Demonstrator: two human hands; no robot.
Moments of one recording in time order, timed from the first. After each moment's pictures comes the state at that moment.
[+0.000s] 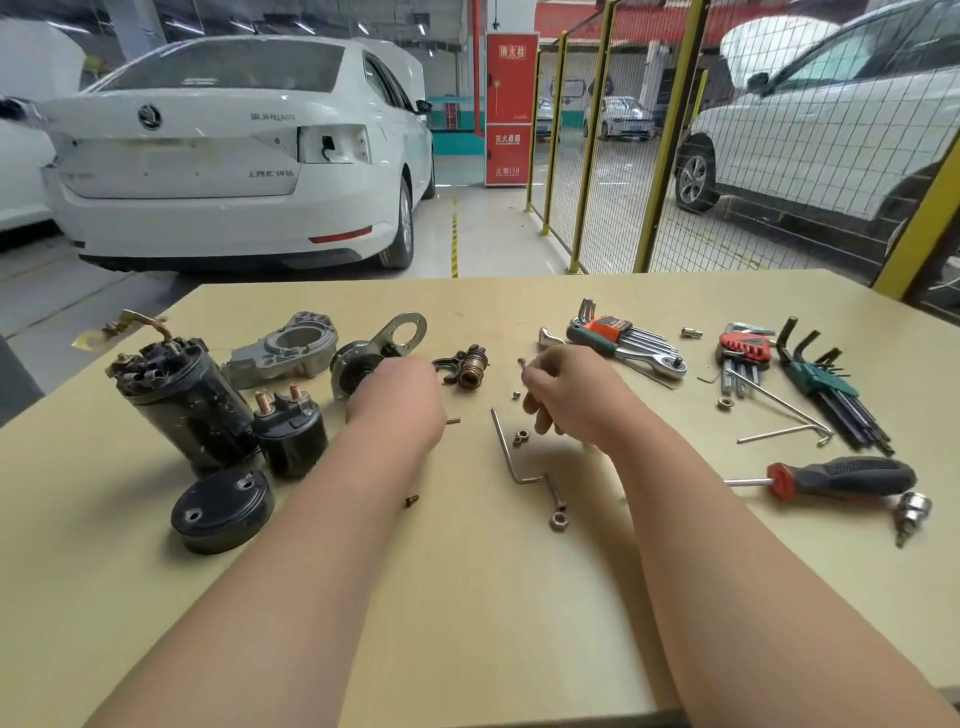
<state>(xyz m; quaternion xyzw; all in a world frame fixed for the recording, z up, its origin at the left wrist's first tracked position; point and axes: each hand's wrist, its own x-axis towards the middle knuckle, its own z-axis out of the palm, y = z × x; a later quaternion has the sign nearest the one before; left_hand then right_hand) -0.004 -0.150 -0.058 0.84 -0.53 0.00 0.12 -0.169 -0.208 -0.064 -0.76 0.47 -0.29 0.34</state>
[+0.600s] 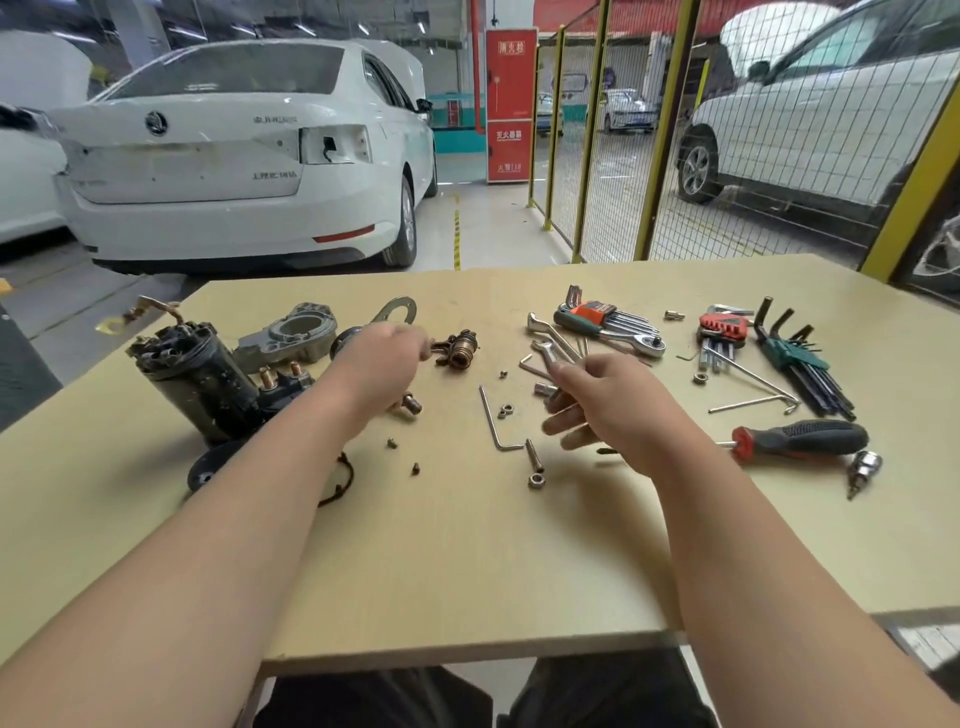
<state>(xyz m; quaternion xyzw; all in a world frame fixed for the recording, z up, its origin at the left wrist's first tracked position) 0.000 -0.116 -0.038 0.70 -0.51 -0.27 0.43 -0.221 -0.163 -0.068 -0.66 0.45 -0.37 0.48</state>
